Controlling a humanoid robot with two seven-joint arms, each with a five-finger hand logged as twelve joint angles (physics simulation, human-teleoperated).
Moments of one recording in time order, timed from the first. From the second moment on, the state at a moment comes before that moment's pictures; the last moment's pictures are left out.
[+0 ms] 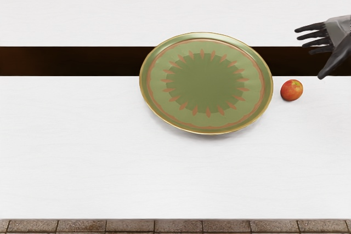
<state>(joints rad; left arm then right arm) -0.02 0.00 -0.06 -0.06 0.14 -0.25 0.08 1.18 -0.92 0.47 1.04 -0.29 0.61 -0.61</state>
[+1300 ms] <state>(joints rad) -0.02 0.00 -0.06 -0.06 0.14 -0.25 0.08 1.32 -0.79 -0.02 1.44 -0.92 -0.01 -0.61</state>
